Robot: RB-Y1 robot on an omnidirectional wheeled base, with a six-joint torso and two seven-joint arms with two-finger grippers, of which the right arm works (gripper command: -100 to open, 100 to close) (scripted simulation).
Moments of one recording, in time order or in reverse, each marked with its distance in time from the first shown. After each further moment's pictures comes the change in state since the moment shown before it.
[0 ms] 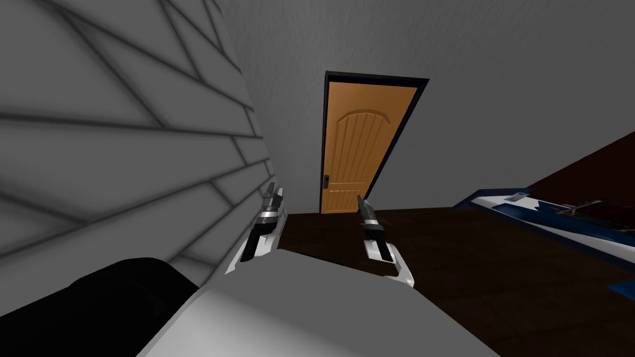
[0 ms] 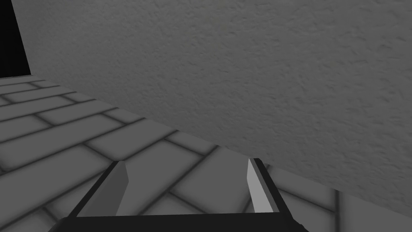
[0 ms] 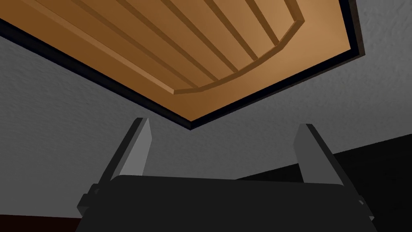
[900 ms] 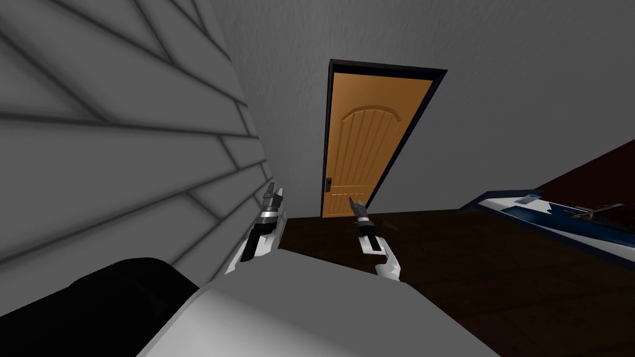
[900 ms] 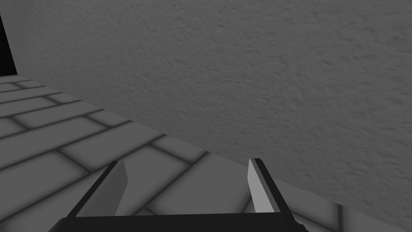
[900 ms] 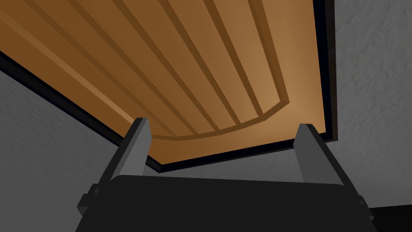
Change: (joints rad) arm -0.112 0.005 0.014 0.200 0.089 0.018 0.172
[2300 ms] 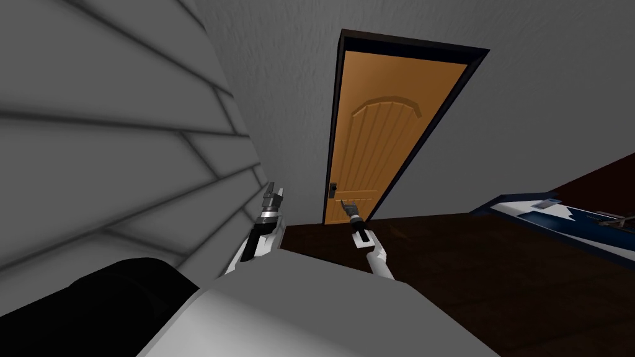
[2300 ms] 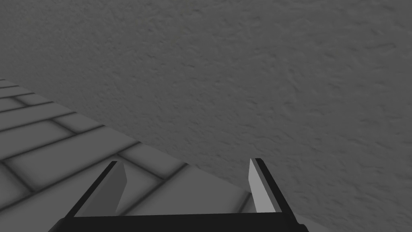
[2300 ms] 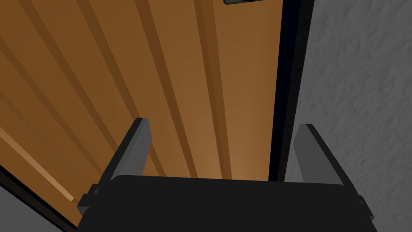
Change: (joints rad) arm -0.156 0.016 0.019 0.270 0.122 0.031 0.233
